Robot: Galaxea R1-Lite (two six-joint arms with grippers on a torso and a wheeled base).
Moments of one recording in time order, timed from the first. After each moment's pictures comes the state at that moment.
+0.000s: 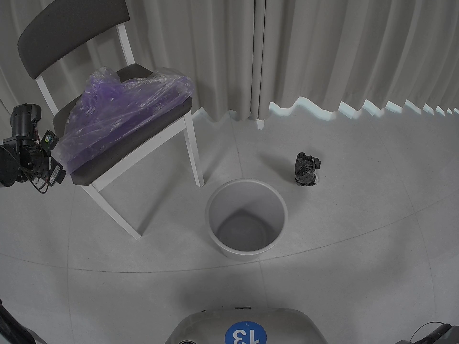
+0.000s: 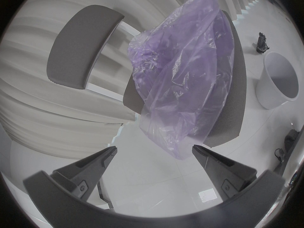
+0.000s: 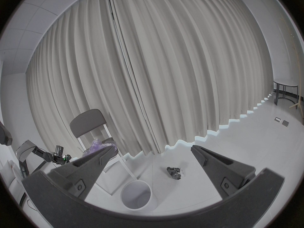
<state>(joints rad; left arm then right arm) 0.16 1.69 -1.12 -0.09 0.33 0.74 -0.04 0.84 -0.80 -0.22 0.23 0.28</state>
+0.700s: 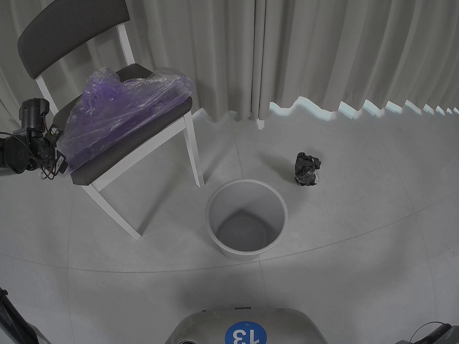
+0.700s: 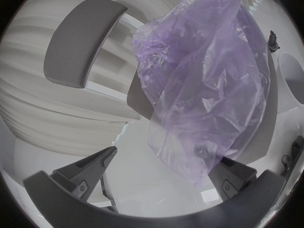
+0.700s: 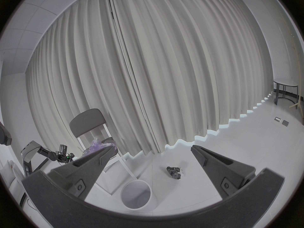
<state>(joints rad) 0.17 1.81 -1.27 -0.09 0.38 0.74 -0.04 0.85 -0.80 -0.22 0.23 0.28</state>
